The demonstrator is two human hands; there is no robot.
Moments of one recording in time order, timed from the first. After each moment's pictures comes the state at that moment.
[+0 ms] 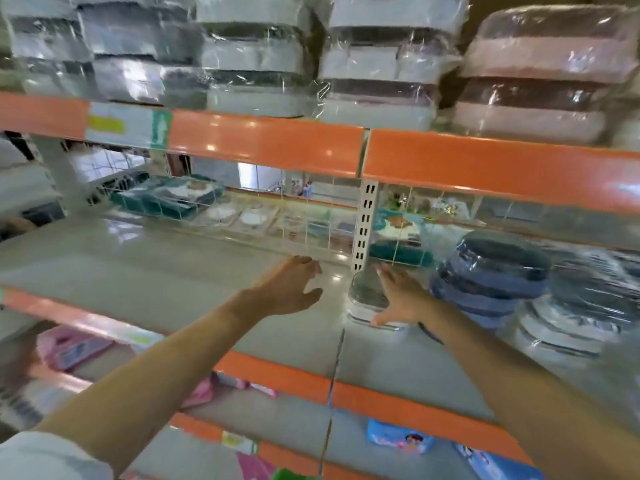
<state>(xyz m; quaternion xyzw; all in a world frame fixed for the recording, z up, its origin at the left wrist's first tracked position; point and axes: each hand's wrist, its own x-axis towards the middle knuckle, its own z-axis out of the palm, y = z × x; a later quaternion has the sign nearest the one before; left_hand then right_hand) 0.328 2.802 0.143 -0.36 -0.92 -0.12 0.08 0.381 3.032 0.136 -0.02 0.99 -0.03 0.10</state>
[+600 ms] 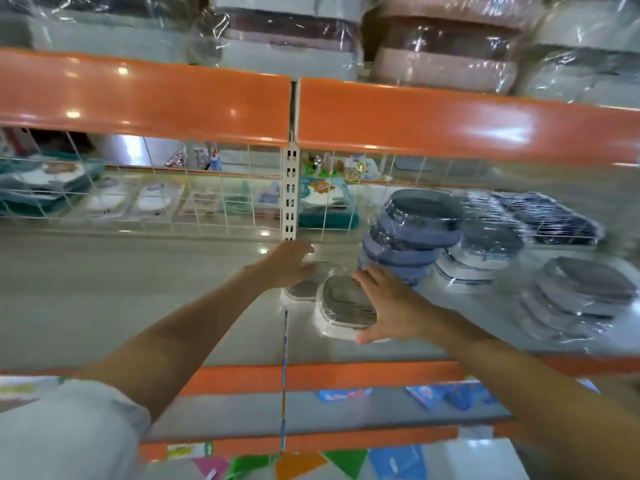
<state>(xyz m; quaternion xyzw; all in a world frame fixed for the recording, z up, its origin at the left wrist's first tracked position) 0.296 2.906 0.115 -0.44 -0.88 -0.16 -0.07 0.468 3.052 0.131 0.00 1.00 -0.05 0.05</state>
